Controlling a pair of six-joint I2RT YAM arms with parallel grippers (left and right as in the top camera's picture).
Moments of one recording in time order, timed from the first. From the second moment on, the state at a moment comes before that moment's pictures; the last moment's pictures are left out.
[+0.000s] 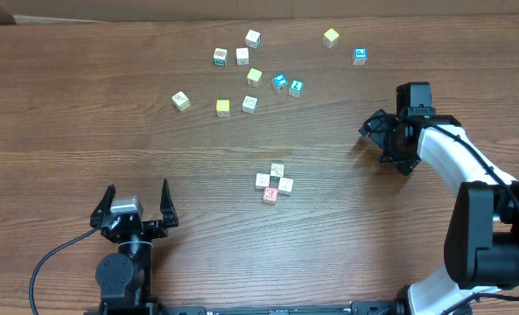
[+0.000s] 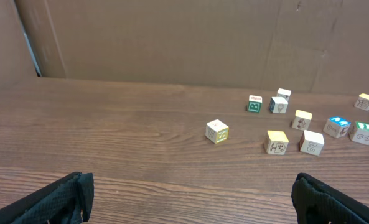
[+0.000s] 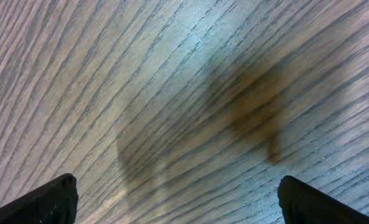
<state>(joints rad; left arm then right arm) 0.02 0.02 0.01 -0.07 -0.07 -0.05 -0.01 1.79 1.09 -0.56 -0.02 0.77</state>
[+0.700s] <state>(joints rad) 0.02 0.02 0.01 -0.07 -0.07 -0.05 -0.06 1.79 1.04 -0.52 -0.02 0.77</state>
